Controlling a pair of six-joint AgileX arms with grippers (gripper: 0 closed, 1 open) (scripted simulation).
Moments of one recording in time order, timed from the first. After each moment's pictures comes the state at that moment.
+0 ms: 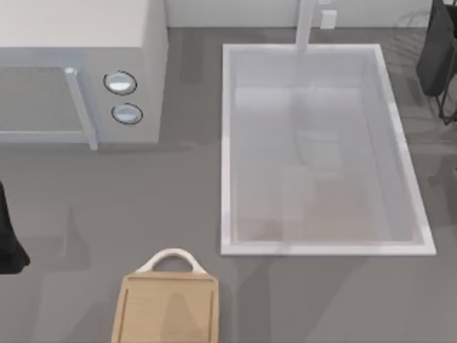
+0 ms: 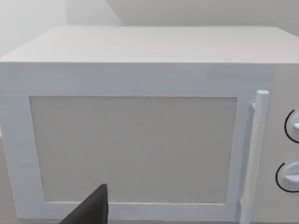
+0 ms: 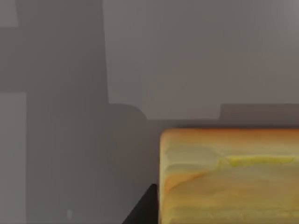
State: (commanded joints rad) left arm 0.00 0.00 0.00 0.00 0.00 0.00; right arm -0.13 2.07 1.32 -0.82 0.00 -0.17
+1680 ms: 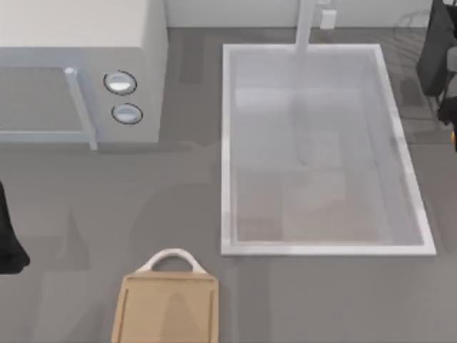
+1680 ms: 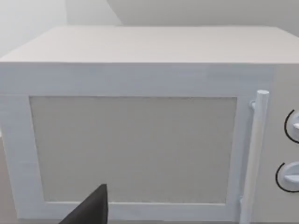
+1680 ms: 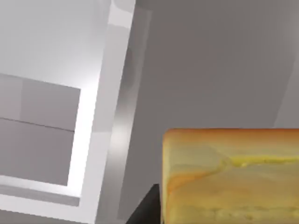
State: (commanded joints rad) left arm 0.00 0.00 0.00 0.00 0.00 0.00; right arm 0.03 1.99 1.63 -1.19 0.00 -0.17
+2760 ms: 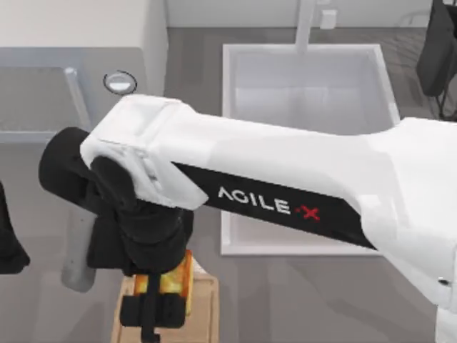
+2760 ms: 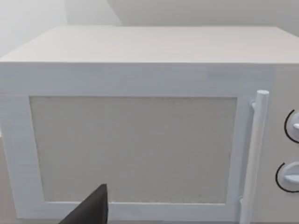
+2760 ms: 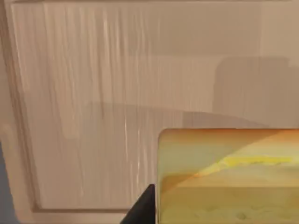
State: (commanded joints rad) left arm 0.00 0.00 0.00 0.00 0.00 0.00; right arm 1.08 2.31 2.03 -1.28 -0.01 -0.44
